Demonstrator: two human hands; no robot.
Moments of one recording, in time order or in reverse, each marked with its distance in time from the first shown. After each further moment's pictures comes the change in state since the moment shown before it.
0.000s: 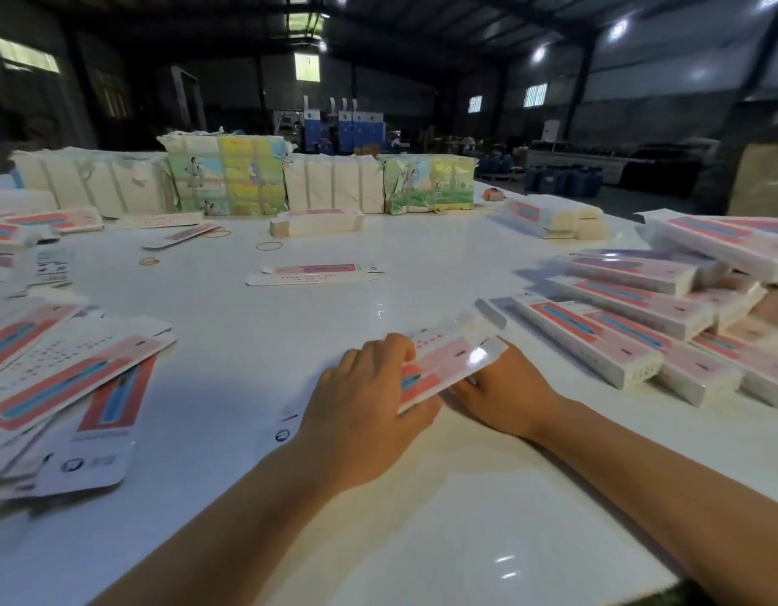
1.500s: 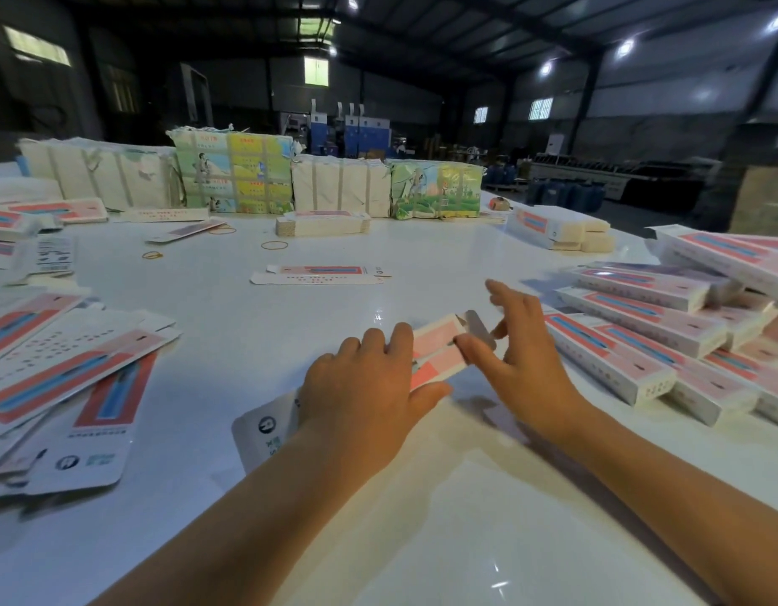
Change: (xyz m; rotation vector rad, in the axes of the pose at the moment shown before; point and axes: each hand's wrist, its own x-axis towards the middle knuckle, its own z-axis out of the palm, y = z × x) left_hand 0.014 0.005 -0.012 0.469 0.129 -0.026; right_hand 0.010 0.002 -0.005 0.150 0.226 0.390
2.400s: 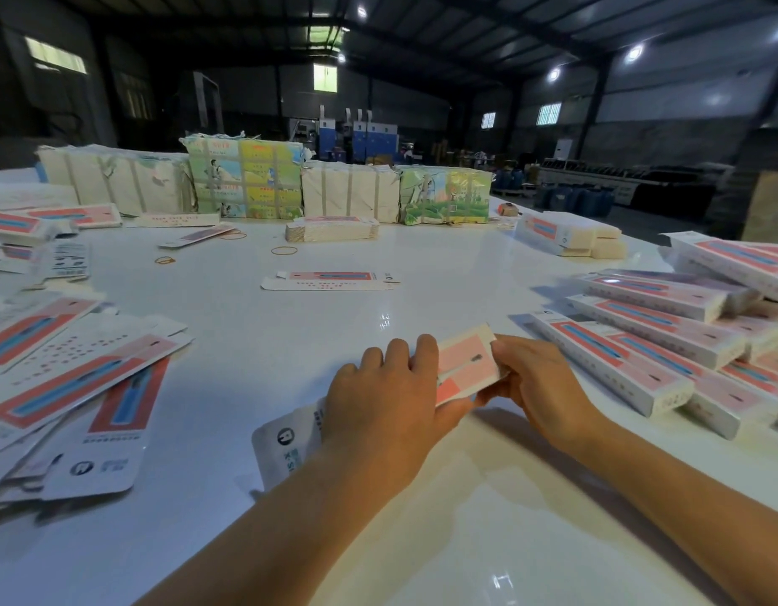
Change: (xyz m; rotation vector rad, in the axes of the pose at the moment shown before) left_hand 0.001 0.011 0.001 -0.012 -0.028 0.000; right_hand 0.000 -0.004 0.002 0.678 -0.168 0.216
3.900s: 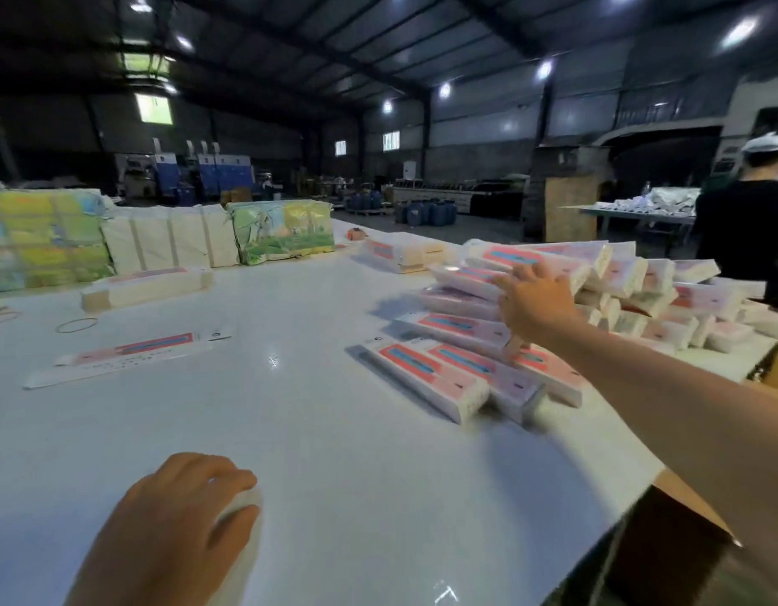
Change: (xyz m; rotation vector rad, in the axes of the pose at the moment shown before) left_hand 0.006 -0.013 0.033 -0.371 0.156 0.286; right_hand 0.046 -0.012 -0.255 -1.722 0.452 0.224
